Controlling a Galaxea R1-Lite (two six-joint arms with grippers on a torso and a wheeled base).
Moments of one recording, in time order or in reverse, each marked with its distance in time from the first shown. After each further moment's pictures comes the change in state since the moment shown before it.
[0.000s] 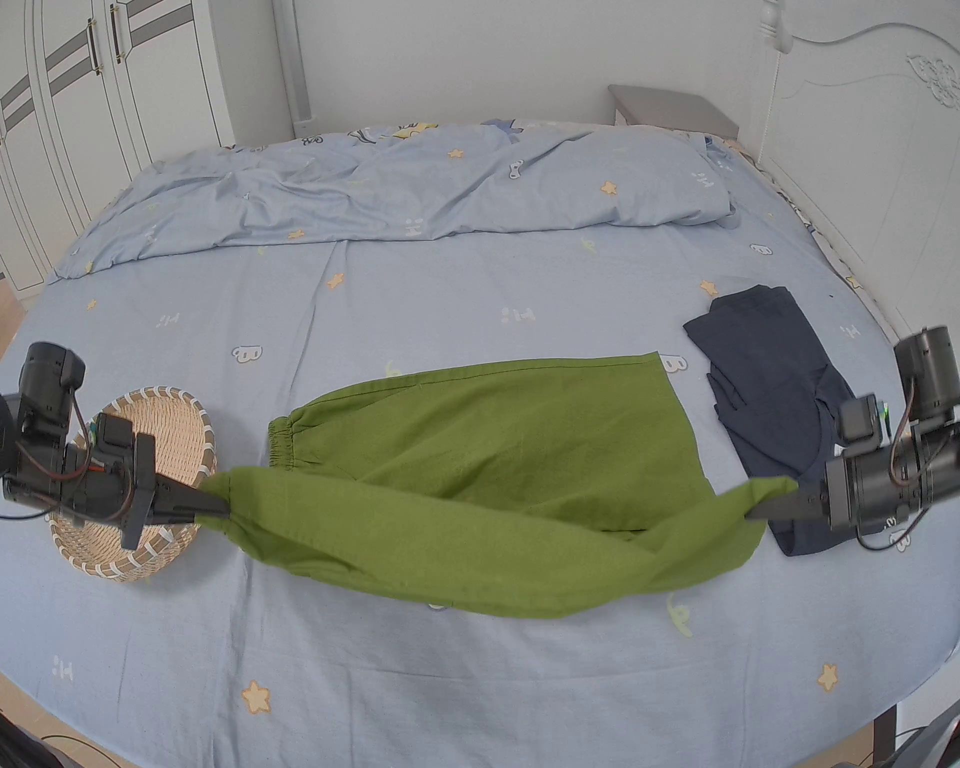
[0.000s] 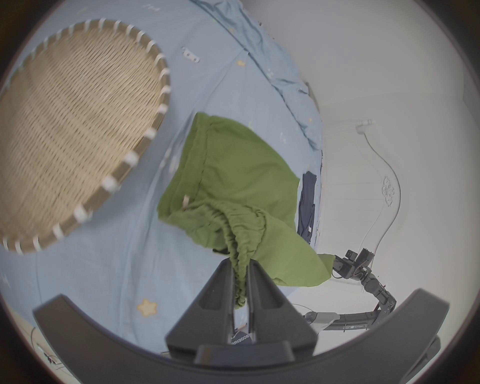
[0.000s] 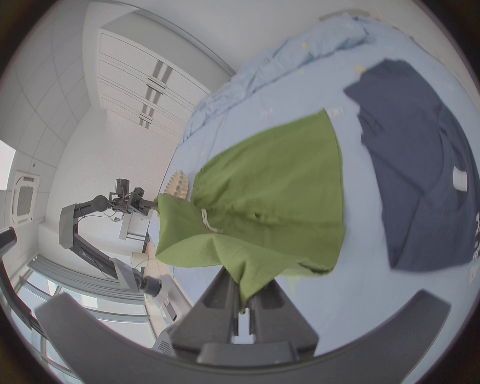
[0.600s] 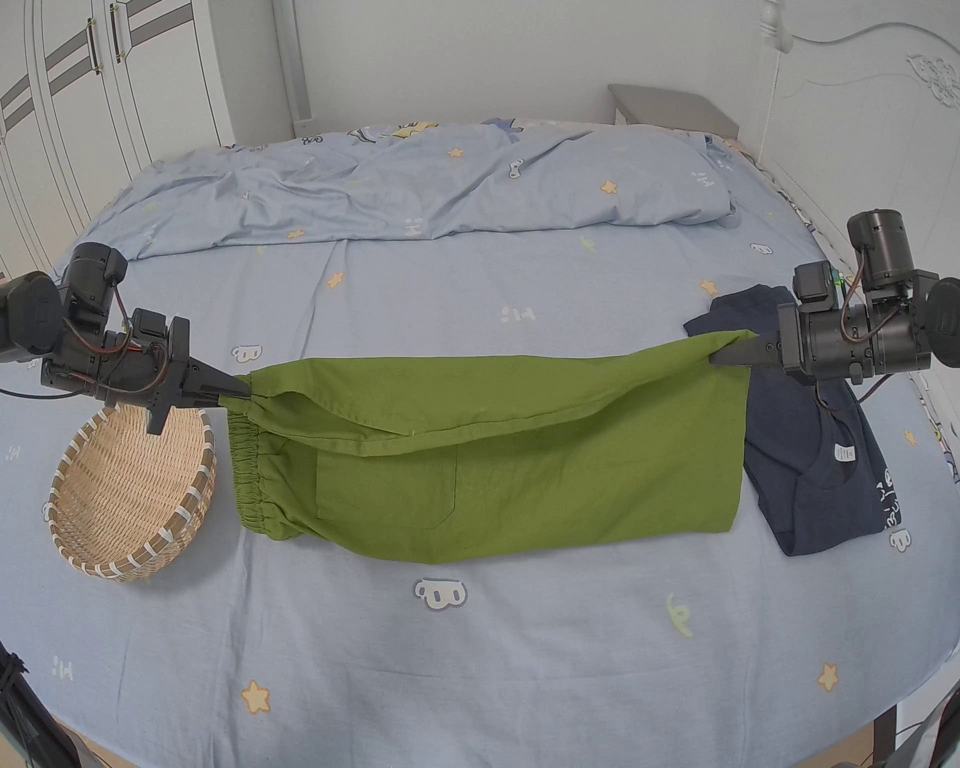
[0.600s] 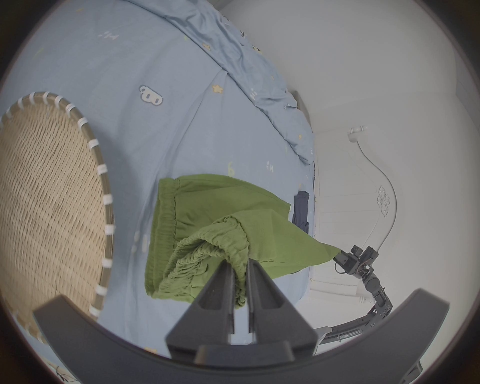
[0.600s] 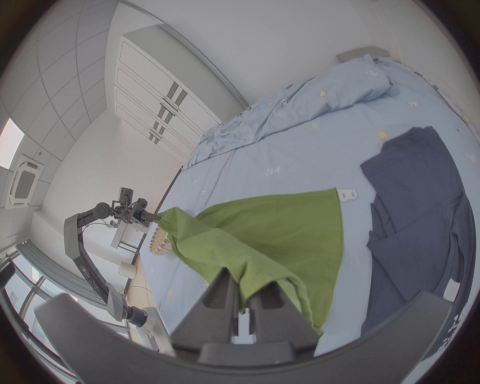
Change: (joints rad) left arm -0.033 0.290 -0.583 0.192 0.009 -0.032; right arm -0.029 0.274 -0.524 0.041 0.002 -0.005
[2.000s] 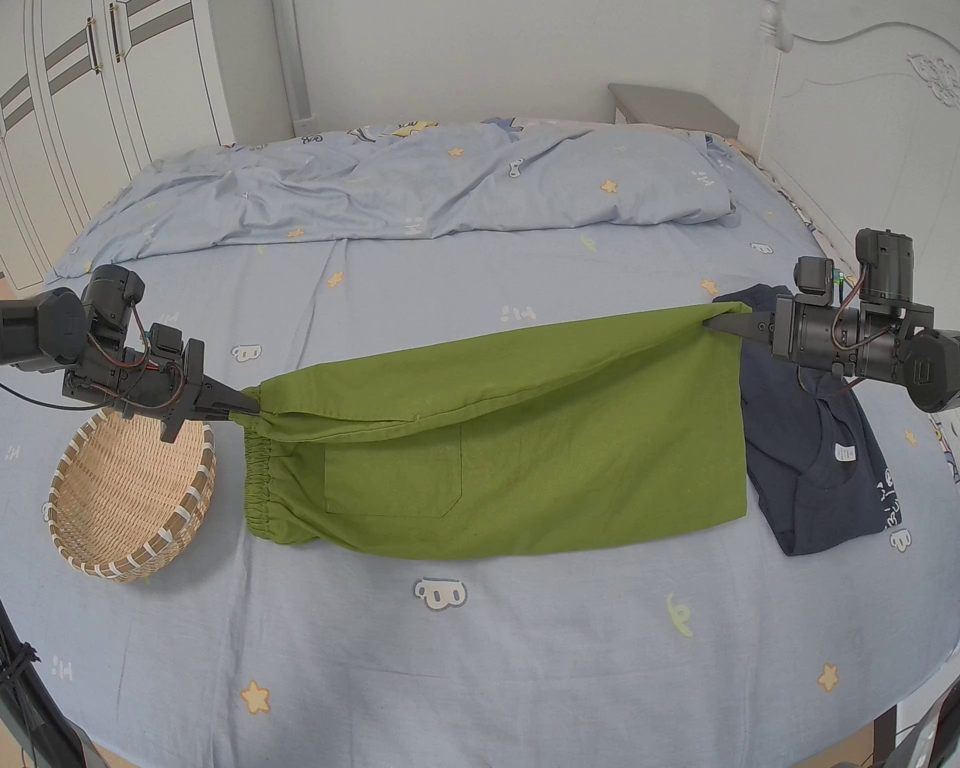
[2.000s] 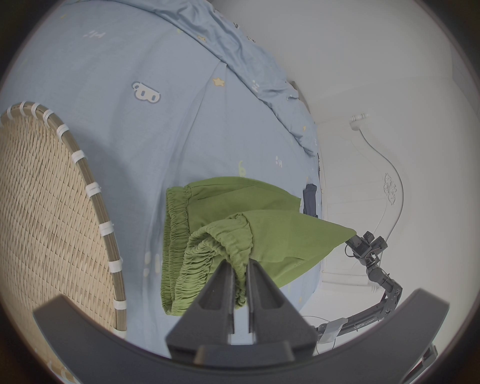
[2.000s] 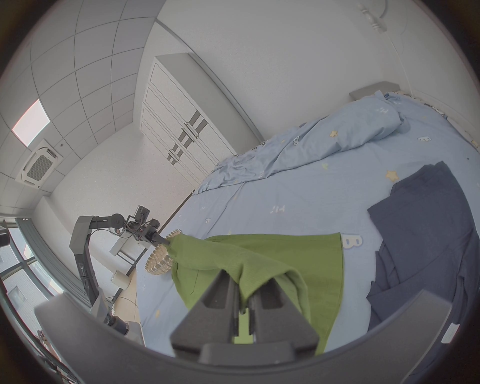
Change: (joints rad) left arm 0.016 0.112 -0.043 -0.006 -0.008 0.130; right arm -0.046 0.054 0.163 -0.526 0.077 0.069
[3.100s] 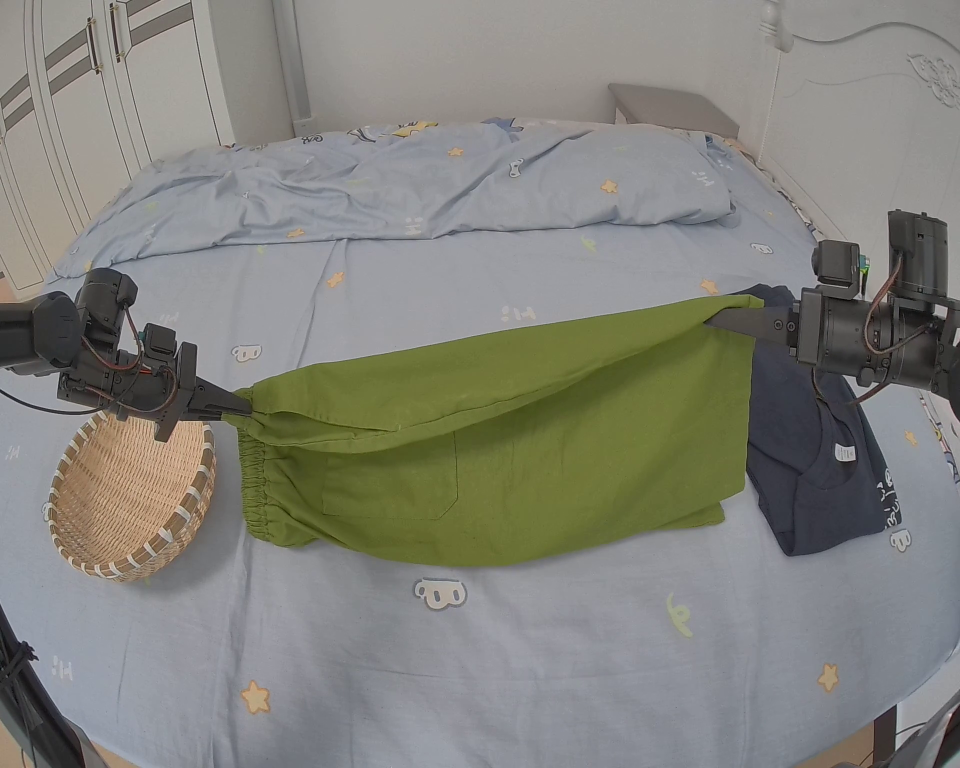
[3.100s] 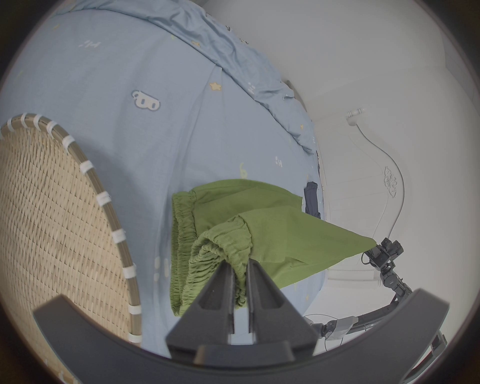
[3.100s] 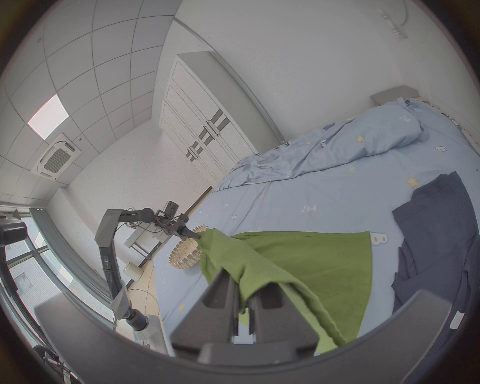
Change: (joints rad) left arm 0.022 -0.007 0.018 -0.016 -0.001 0.061; right arm 0.104 -0.187 0.101 0.047 0.005 0.005
